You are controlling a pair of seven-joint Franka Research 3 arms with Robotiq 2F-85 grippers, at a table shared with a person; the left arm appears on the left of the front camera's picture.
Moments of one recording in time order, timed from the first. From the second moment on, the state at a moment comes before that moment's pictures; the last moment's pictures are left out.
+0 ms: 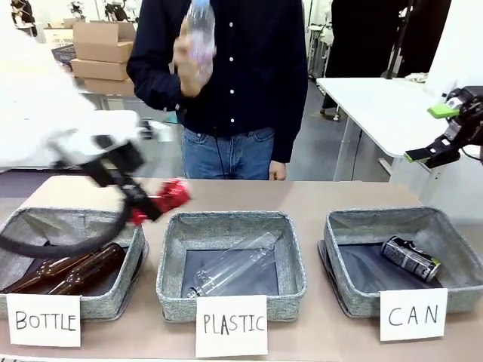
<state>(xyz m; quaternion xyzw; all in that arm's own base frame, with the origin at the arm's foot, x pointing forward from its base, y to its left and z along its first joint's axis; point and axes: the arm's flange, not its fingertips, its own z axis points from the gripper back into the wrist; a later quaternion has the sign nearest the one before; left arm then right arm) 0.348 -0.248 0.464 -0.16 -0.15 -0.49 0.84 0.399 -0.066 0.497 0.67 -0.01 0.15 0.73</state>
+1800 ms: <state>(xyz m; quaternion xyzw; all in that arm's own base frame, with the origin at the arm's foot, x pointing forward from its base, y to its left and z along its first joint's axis) 0.373 -0.654 0.411 -0.15 -0.17 -0.71 0.67 0.307 -0.246 0.510 0.64 -0.15 0.00 0.76</state>
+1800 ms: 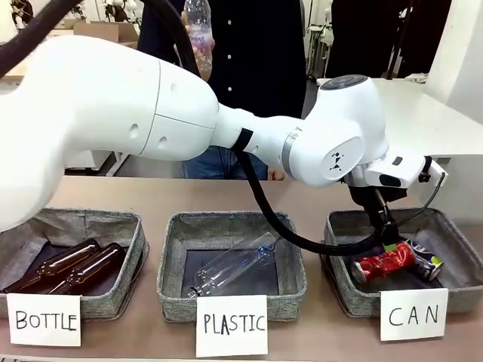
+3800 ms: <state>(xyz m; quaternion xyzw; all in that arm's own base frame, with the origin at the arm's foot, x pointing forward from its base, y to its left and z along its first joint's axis) 0.338 0.055 0.558 -0.51 -0.21 -0.29 0.78 0.367 0.021 0.543 0.58 -0.04 0.13 0.81</state>
